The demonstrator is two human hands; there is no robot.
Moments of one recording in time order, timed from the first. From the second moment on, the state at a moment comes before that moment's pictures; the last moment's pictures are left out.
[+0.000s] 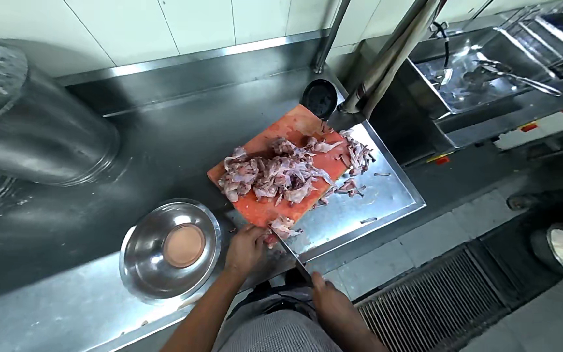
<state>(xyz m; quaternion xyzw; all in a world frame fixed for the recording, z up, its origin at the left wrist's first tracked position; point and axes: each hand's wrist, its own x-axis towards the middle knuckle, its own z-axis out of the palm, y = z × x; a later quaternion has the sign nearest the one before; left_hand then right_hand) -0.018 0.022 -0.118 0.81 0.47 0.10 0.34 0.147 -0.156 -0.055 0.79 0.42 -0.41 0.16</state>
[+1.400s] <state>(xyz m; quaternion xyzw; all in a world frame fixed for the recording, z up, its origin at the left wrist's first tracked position) -0.009 0.060 -0.059 0.77 0.52 -0.22 0.29 0.161 -0.126 -0.039 0.80 0.46 -0.37 0.06</state>
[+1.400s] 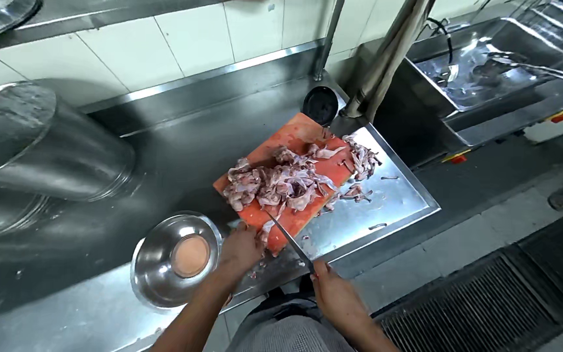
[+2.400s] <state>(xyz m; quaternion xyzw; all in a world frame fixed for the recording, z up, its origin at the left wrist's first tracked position) 0.003 0.042 -0.122 0.84 0.45 0.11 0.29 0.148 -0.075 -0.060 0.79 0.49 -0.33 0.14</state>
